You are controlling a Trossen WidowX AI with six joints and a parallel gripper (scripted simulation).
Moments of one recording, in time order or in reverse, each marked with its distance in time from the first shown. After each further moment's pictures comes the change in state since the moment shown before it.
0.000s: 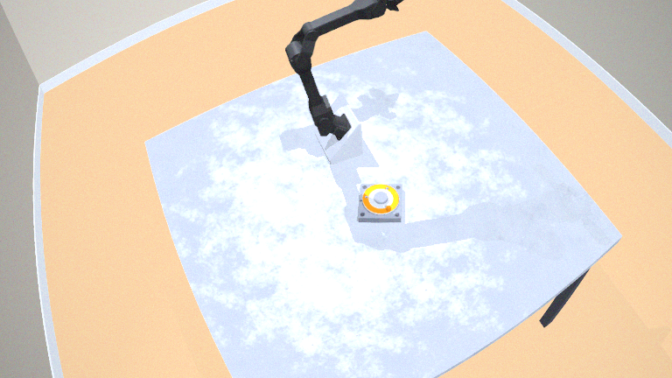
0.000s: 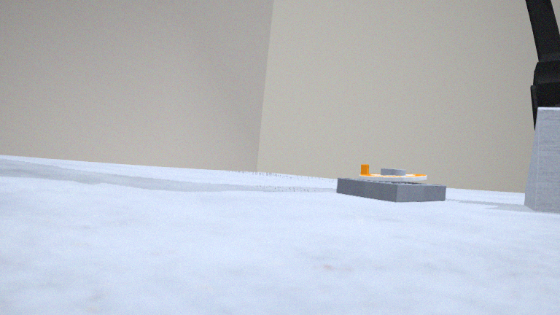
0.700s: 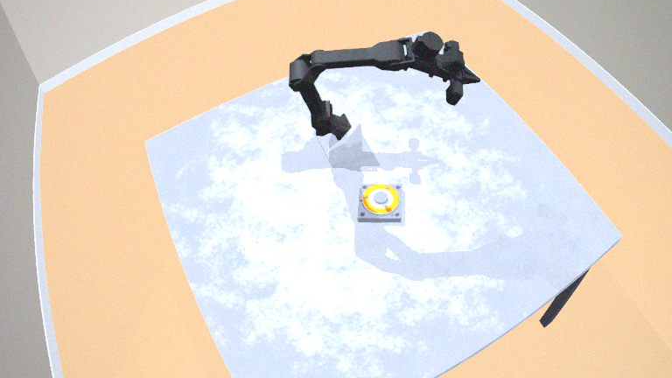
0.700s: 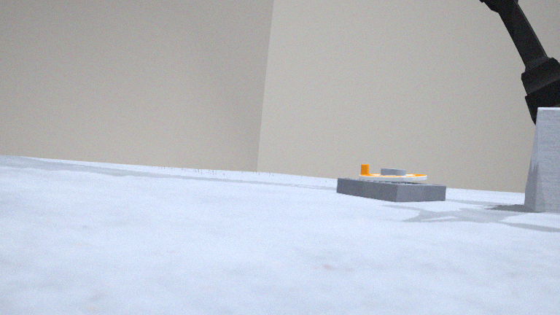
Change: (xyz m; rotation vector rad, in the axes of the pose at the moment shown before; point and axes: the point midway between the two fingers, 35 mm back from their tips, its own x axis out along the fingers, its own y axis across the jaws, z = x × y) arm -0.148 -0.120 -0.274 0.690 0.807 -0.495
